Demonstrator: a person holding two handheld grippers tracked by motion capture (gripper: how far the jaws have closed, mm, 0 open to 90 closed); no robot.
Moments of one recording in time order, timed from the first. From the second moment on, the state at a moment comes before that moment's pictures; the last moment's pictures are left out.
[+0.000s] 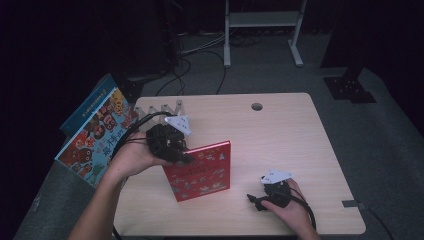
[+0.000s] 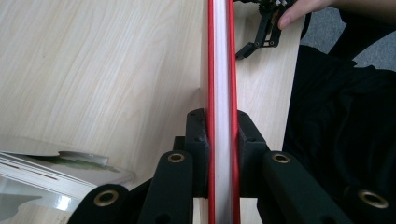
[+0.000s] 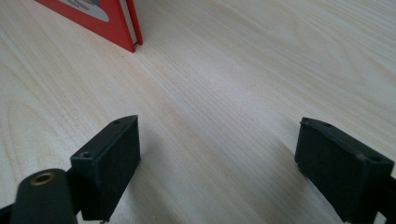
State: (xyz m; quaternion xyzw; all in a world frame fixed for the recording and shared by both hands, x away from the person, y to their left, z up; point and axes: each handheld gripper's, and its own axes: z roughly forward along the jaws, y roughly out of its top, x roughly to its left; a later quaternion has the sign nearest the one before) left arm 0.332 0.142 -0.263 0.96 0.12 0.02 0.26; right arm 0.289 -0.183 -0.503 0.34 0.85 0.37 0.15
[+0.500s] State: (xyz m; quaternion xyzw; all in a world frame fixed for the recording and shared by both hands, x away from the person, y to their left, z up) left arm 0.330 0.159 -0.249 0.95 0.16 0.03 0.27; right arm 0.290 -0.183 -0.504 0.34 0.85 0.37 0.15
